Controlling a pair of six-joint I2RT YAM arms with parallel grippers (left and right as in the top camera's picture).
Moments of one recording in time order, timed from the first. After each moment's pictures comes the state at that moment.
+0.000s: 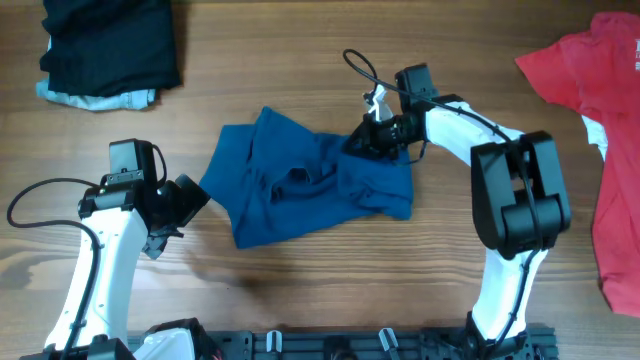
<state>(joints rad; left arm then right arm) 0.17 1.30 0.80 -0.89 0.05 -0.68 0.23 2.13 1.32 -0.47 -0.86 0.36</state>
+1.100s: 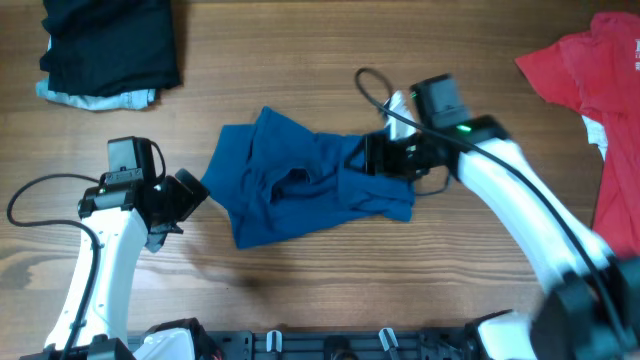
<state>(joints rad) 0.17 1.30 0.80 -0.82 0.07 -0.65 0.31 1.52 1.16 -0.74 -0.62 0.37</state>
